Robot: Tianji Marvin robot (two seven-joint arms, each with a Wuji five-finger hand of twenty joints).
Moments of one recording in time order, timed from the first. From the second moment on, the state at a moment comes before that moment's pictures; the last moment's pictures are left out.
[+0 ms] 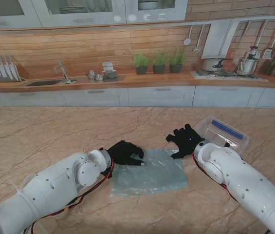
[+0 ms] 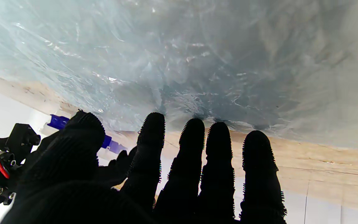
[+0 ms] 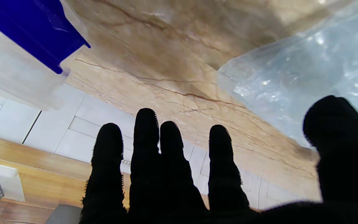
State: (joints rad) left arm 0.98 -1.17 -0.53 -1.05 0.54 -0.23 0.02; right arm -1.10 -0.99 0.80 -1.13 -1.21 -0.12 -0.10; left_hand 0.72 -0.20 0.27 -0.09 0.58 0.14 0.58 0.45 0.66 0.27 0.35 0.40 0.42 0.26 0.60 0.66 0.13 0.33 1.06 0.73; right_hand 0.27 -0.48 0.64 -0.07 0.29 -0.08 0.57 0.51 0.41 0.17 0.64 0.37 0.46 0.09 0.65 0.58 0.14 0.19 1.03 0.72
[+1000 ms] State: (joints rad) left arm 0.98 -1.18 -0.54 -1.04 0.50 -0.21 -0.01; right arm -1.10 -1.02 0.84 -1.15 -0.97 -0.17 0.08; left_hand 0.75 -0.18 0.22 -0.07 0.60 0.14 0.57 0.43 0.65 0.27 0.35 0.37 0.38 0.24 0.58 0.66 0.12 0.33 1.06 0.71; right_hand 0.59 -0.49 0.72 -0.07 0.70 -0.33 1.07 0.68 0.81 0.12 0.68 0.42 0.60 0.09 0.62 0.59 0.20 0.20 0.94 0.74
